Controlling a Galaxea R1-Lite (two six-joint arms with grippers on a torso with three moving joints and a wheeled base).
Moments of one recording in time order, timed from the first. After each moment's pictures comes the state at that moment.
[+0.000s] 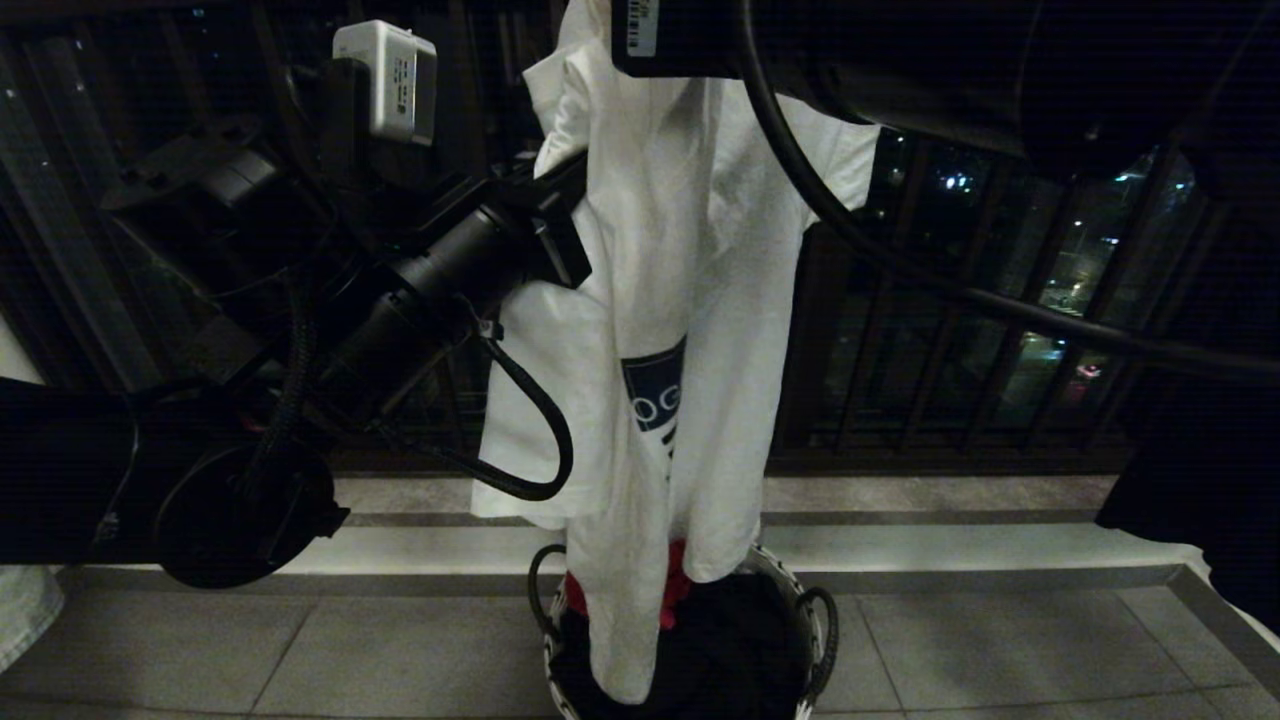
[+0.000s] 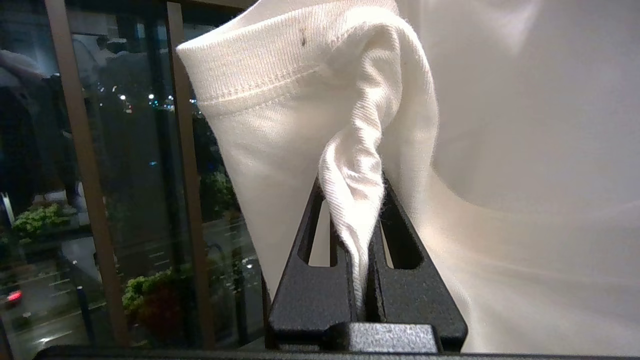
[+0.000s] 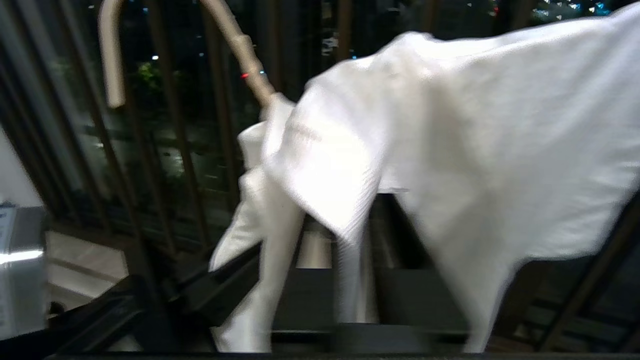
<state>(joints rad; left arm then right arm) -0.58 1.71 -1.03 -1.19 -0.10 -0.05 1.00 1.84 -1.94 -0.15 -0.70 -0.14</state>
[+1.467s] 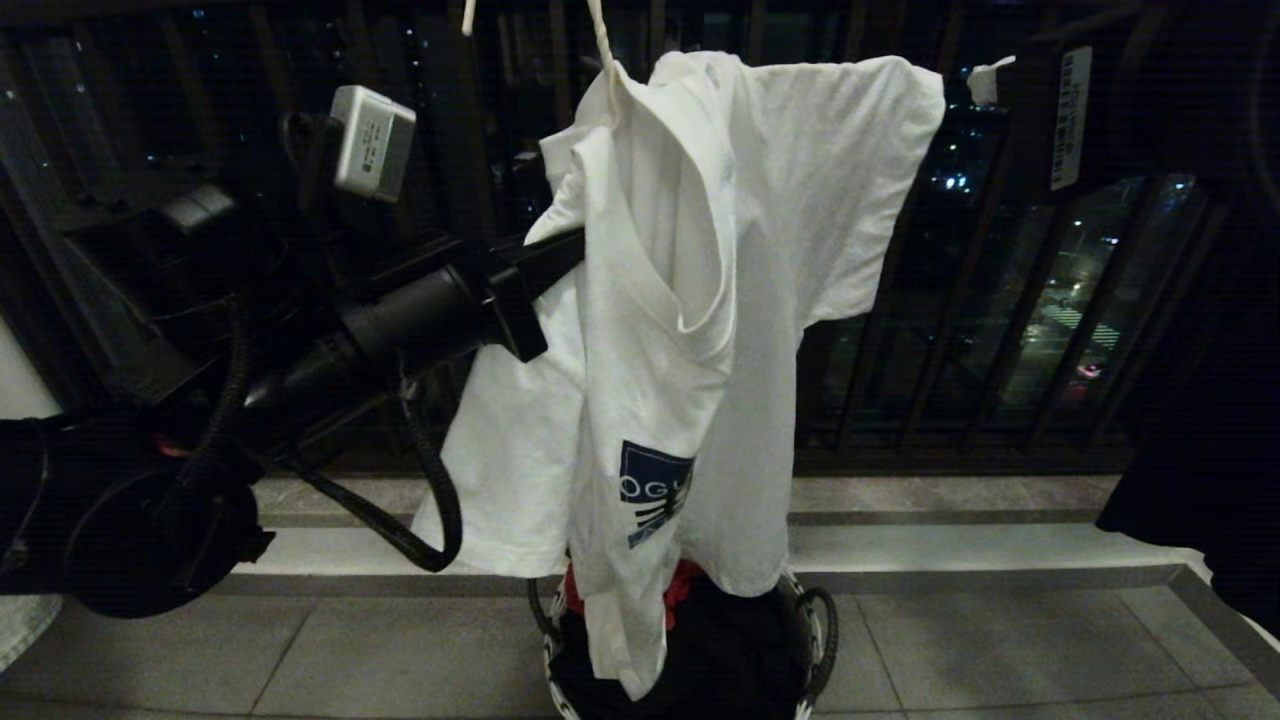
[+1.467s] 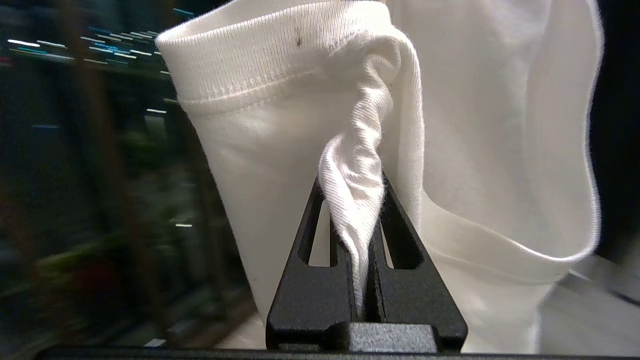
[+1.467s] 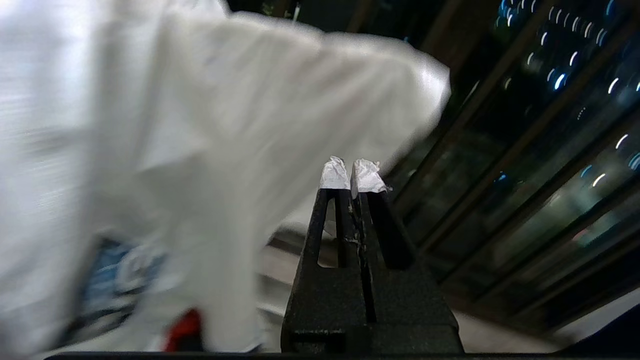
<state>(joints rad) -0.48 1.63 -0.90 -1.10 -0.44 -0.12 0.86 1.45 -1.55 0.09 -0.73 -0.31</state>
